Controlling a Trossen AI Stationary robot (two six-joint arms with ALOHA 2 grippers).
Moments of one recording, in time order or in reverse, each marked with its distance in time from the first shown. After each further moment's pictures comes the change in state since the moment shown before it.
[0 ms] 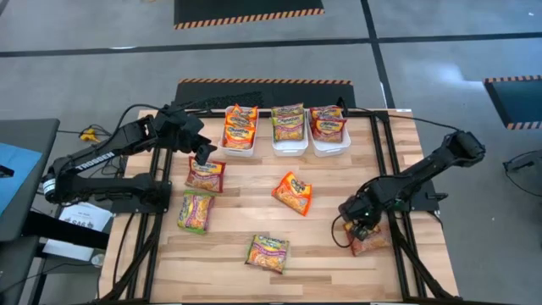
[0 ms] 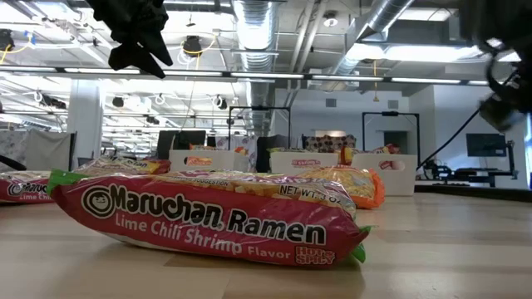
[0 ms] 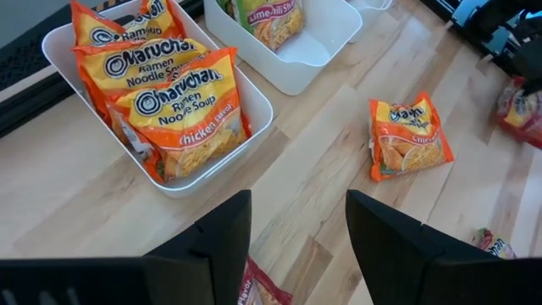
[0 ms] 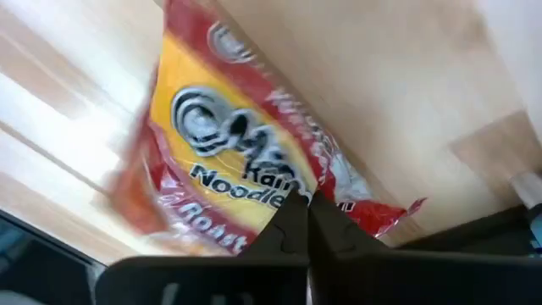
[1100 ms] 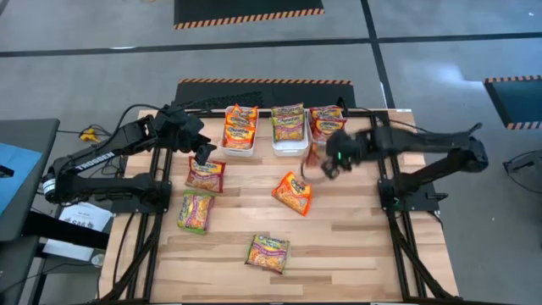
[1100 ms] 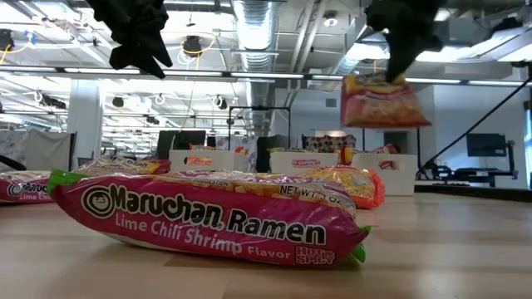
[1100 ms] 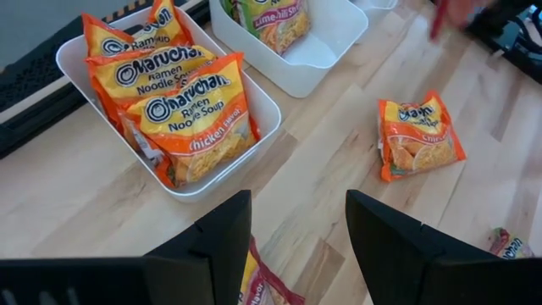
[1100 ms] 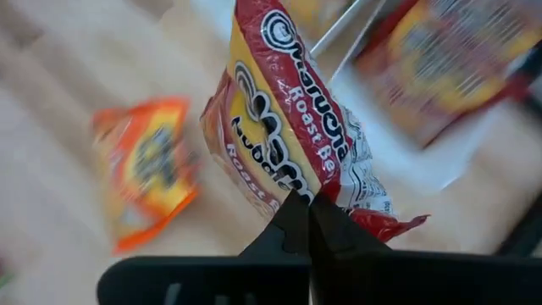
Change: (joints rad) left arm 0.000 0.000 0.000 0.001 -0.024 0.036; right arm -0.510 -0.001 0.605 -0.263 0.693 -0.485
